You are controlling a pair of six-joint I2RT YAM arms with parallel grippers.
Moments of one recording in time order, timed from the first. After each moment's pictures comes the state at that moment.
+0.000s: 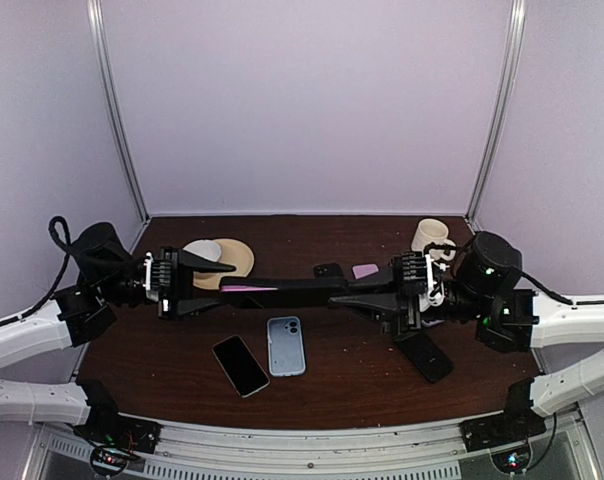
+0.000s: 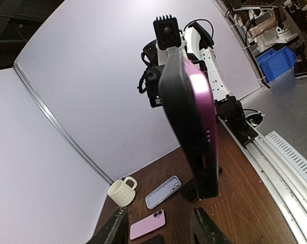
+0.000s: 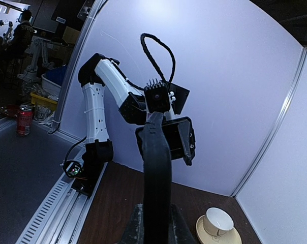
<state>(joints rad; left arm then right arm) -0.71 0.89 0.60 0.36 0.86 0.58 1.09 1.09 0.71 0.57 -0.47 -0.32</state>
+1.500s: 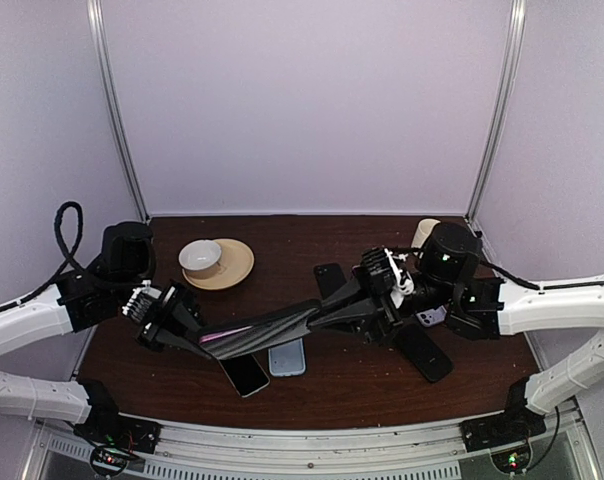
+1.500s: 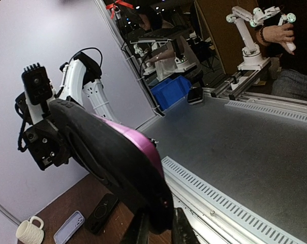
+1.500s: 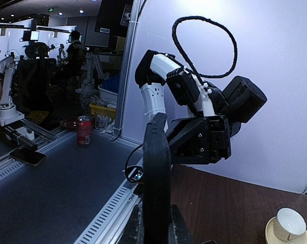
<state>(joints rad) -0.74 0.97 0.73 -0.18 1.35 0.87 1.05 1.29 0.82 0.58 -0.83 -0.12</state>
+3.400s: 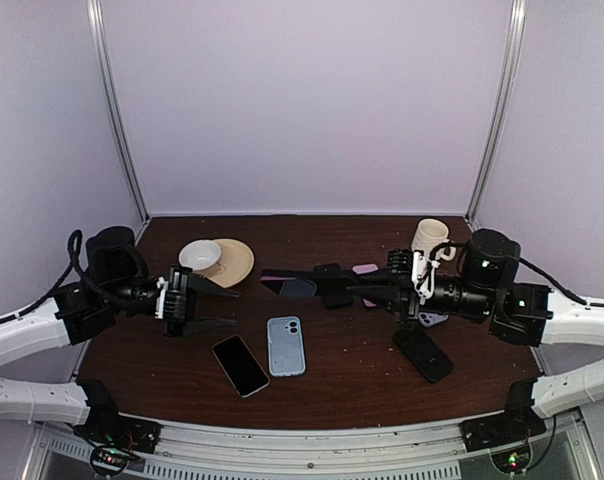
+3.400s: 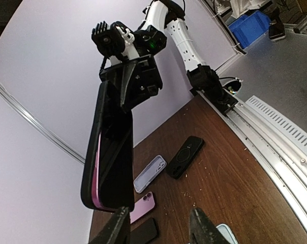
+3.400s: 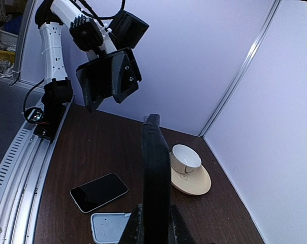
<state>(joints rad) -0.74 0.89 0.64 0.08 0.86 0.87 0.99 0.99 0.70 0.26 -0.30 -0.44</state>
